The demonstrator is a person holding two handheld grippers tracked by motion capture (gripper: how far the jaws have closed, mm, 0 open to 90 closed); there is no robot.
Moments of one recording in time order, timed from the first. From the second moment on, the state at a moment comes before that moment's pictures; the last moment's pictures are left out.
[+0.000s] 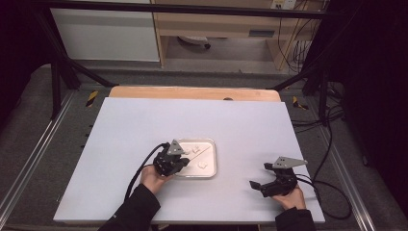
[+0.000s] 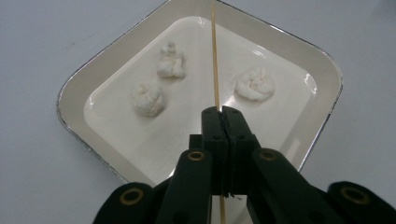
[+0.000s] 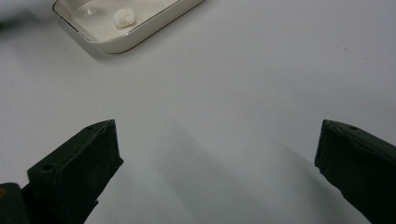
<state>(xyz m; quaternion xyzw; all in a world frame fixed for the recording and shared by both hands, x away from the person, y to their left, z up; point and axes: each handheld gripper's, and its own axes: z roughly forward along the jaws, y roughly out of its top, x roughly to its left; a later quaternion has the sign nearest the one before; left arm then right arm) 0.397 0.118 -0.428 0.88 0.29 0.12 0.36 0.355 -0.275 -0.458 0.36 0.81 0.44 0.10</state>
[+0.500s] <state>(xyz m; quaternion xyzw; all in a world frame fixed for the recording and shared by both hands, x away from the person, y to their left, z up) 0.385 0.130 -0.423 0.87 0.29 0.12 0.37 0.354 -0.266 -0.453 0.35 0.82 0.43 0.13</state>
